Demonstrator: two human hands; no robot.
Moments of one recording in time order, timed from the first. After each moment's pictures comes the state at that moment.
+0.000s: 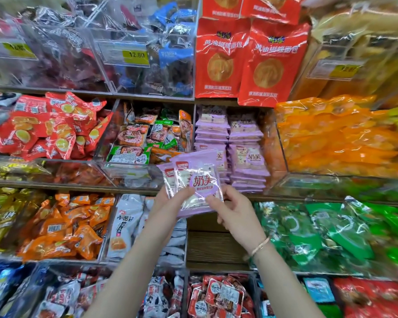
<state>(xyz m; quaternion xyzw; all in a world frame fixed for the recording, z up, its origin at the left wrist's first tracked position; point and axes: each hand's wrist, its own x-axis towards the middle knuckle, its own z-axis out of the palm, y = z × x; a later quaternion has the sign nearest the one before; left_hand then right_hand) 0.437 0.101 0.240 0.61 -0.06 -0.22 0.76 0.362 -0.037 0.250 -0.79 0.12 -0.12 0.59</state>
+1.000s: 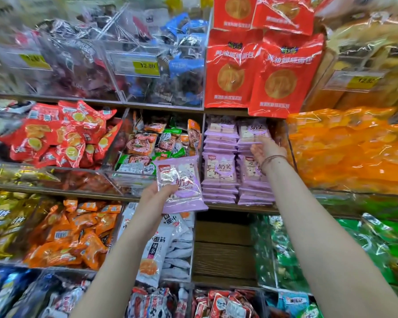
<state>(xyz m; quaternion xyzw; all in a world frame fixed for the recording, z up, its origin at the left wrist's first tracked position) 0.488 0.119 0.243 0.66 0.00 -0.17 0.74 0.507 -0.161 0.289 -0.41 0.37 -0.29 0.78</state>
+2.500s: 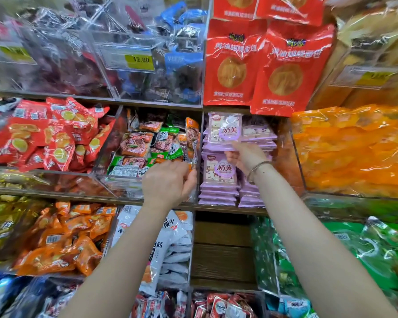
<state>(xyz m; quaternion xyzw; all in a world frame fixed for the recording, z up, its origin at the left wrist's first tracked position) 0.536 0.079 0.248 0.84 -0.34 0.39 0.15 0.514 -0.121 0.286 -0.59 0.27 -0.12 0.76</state>
